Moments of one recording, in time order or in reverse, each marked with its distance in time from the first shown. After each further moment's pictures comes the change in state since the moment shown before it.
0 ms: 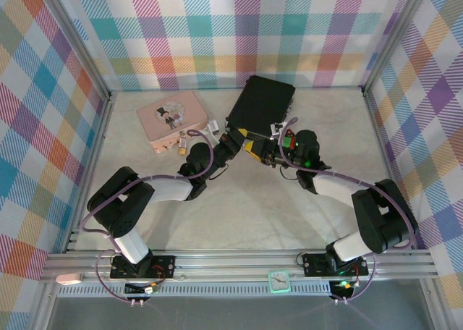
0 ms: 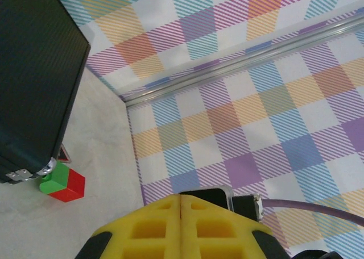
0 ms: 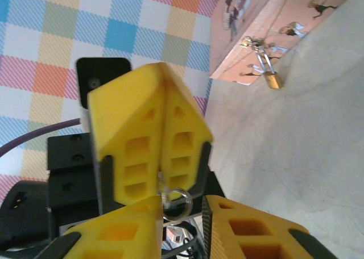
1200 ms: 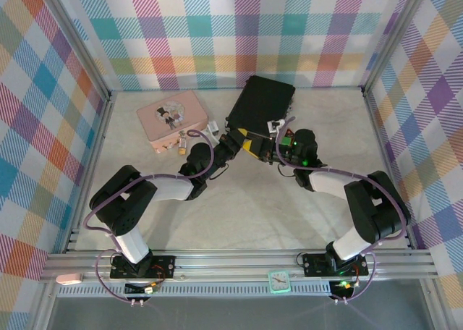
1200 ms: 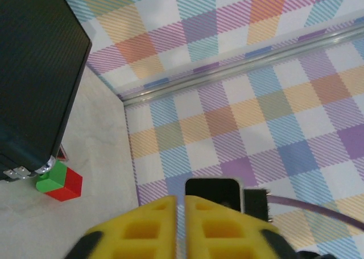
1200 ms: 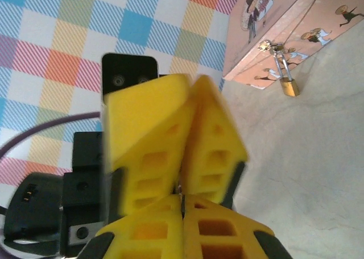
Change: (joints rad) left arm -0.003 0.018 0.002 0.014 0.021 -0.049; right arm 0.006 0.077 0.028 0.085 -0.043 -0.038
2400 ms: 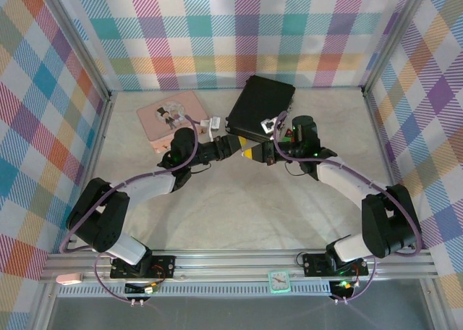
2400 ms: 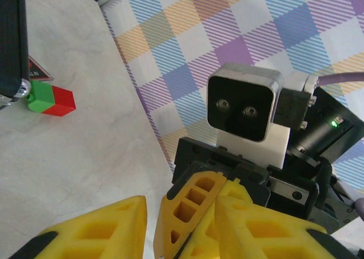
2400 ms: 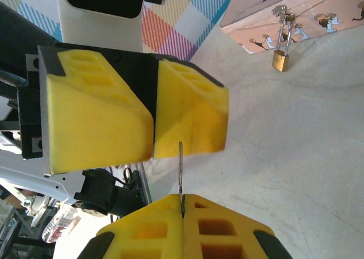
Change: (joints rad) left arm 0.142 -0.193 0.037 -0.384 0.575 0.260; right arm -0.027 -0.121 0.187 -0.673 -0.147 -0.662
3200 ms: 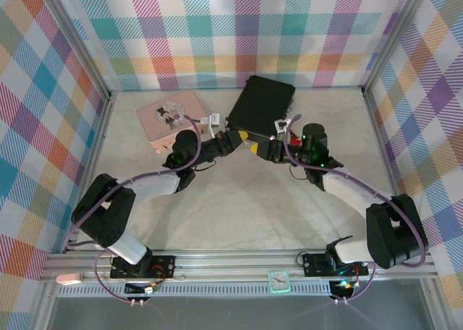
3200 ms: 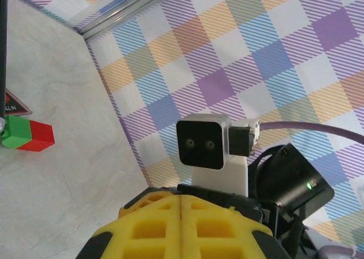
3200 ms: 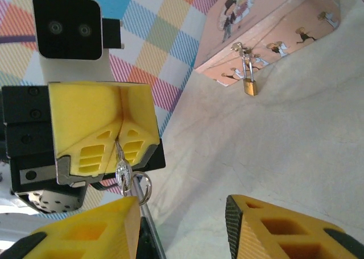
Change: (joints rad) left arm -0.037 0.078 0.001 0.212 -0.117 -0.100; right arm -0.031 -0.087 -0.196 0.306 0.145 0.338
